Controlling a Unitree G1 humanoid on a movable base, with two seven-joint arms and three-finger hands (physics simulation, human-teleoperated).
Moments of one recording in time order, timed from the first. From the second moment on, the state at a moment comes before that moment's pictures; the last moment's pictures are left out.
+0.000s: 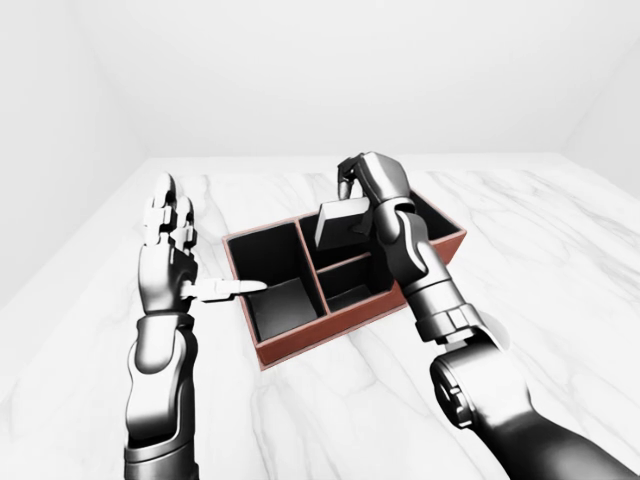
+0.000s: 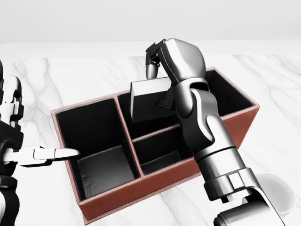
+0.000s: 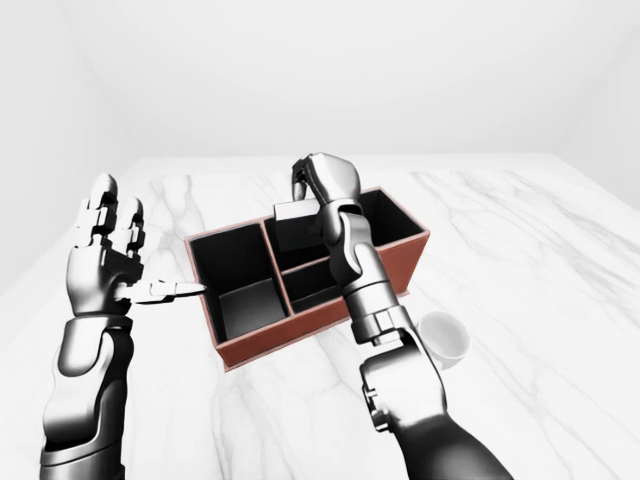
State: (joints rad) left arm -0.13 0.12 0.21 -0.36 -0.10 0.09 -0.05; right arm -0.93 -0.06 0.06 0.61 -0.92 0.08 -0.10
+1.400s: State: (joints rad) left arm -0.14 0.13 0.22 -0.36 -0.12 0.09 -0.04; right arm -1.12 -0.05 0.09 1.09 -0.92 -0.06 -0.33
